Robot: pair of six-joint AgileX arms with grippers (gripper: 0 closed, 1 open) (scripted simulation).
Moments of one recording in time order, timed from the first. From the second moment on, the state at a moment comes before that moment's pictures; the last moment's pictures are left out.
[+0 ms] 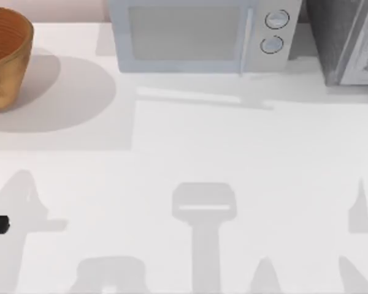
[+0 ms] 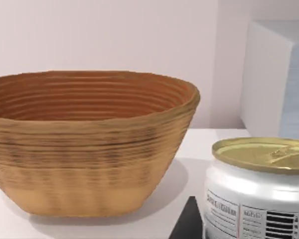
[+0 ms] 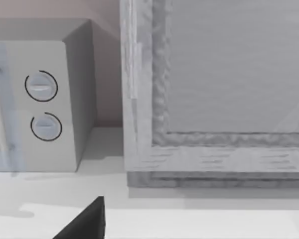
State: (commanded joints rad) left arm 0.00 0.02 0.01 0.02 0.01 0.00; right arm 0.00 0.00 0.00 0.00 0.00 0.00
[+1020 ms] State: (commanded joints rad) left arm -0.07 0.85 0.44 0.60 0.47 0.00; right arm 0.00 0.00 0.00 0.00 0.00 0.00
